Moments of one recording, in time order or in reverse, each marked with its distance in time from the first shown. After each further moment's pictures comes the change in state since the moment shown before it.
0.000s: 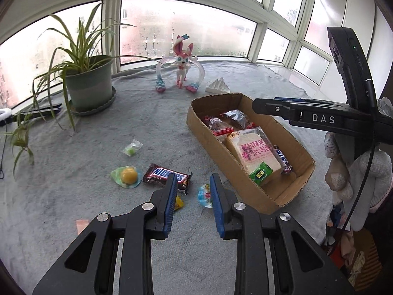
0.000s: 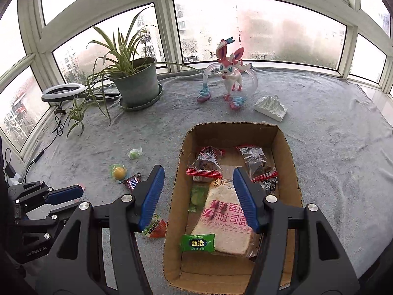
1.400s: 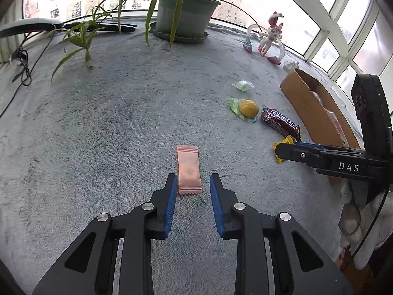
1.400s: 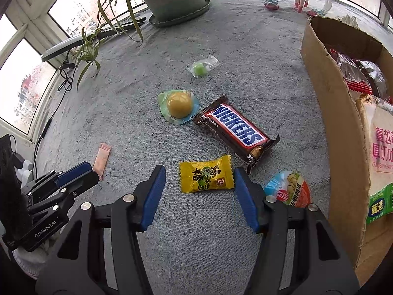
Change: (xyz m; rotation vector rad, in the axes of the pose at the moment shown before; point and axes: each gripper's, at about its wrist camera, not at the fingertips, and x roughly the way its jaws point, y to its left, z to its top) left arm 0.008 0.145 -0.087 -0.262 0.148 0.085; right arm 0.129 0.112 -0.059 0.087 0.347 0.137
